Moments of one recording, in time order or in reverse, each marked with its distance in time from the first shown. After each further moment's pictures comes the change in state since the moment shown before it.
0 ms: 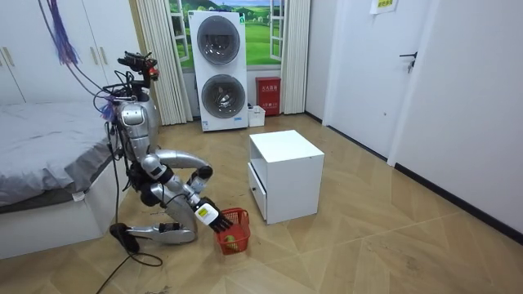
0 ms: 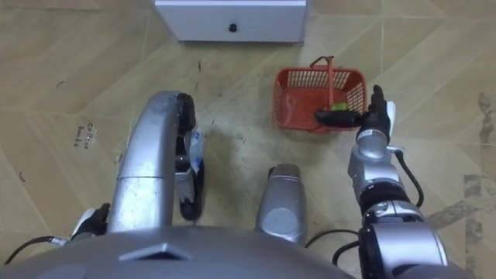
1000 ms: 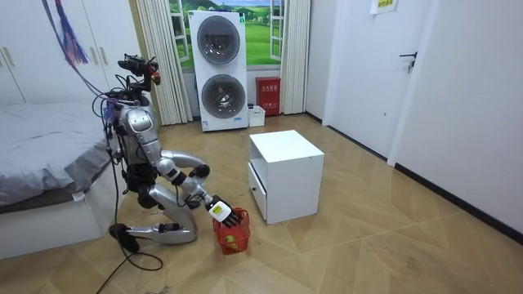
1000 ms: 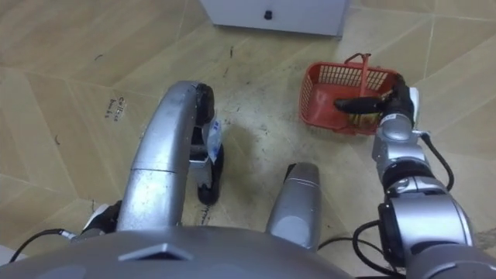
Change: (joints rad) left arm 0.000 0.002 -0.077 -0.032 -0.010 0.009 -0.061; right arm -0.149 -0.117 0.057 0.140 0.056 0.019 0.074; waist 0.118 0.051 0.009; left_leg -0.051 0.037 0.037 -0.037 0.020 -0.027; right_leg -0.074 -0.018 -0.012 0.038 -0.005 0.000
